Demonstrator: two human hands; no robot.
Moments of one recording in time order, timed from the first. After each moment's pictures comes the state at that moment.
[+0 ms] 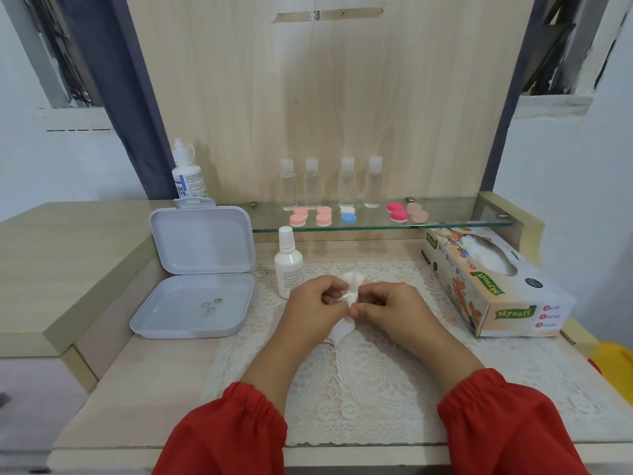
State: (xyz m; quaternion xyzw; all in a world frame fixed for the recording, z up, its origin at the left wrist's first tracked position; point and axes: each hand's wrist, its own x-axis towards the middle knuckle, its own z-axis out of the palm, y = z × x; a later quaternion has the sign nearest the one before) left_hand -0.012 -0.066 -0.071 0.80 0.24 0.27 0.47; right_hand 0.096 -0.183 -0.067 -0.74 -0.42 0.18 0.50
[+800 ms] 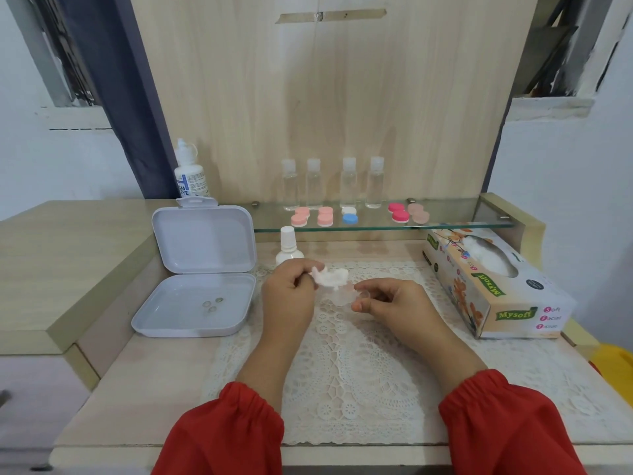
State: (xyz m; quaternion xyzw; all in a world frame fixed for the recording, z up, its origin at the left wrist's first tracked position) left_hand -0.020 -0.059 -0.062 0.70 0.25 0.48 0.46; right_hand 0.097 -0.184 -0.066 -0.73 -0.38 0.18 0.54
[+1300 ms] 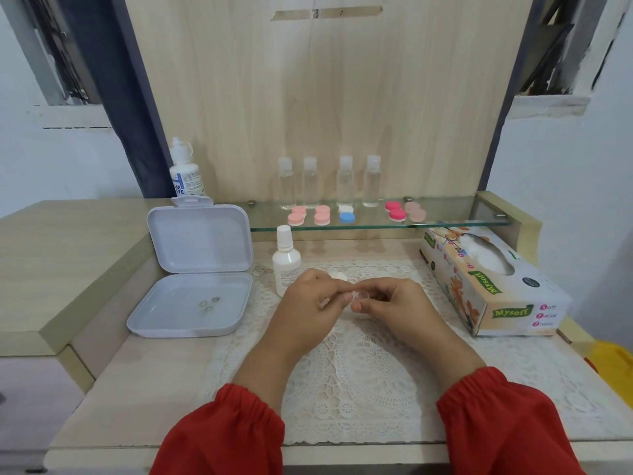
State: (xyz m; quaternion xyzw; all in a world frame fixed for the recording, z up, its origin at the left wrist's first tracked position) left_hand -0.023 -0.063 -0.071 0.86 0.12 0.34 0.35; right_hand 0.103 -0.184 -0.069 -0.71 -0.40 0.19 0.54
